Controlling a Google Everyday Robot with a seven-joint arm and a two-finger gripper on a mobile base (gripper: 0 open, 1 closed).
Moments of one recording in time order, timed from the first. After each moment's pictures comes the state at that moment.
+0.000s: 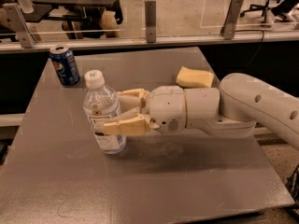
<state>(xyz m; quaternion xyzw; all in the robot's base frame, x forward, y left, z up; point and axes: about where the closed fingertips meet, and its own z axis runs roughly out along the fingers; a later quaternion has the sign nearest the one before) 0.426 0.076 0.927 -0.51 0.51 0.48 0.50</state>
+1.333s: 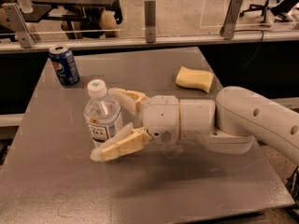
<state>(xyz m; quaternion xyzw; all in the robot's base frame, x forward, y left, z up) 0.416 0.087 0.916 -0.50 0.53 0.46 0.52</state>
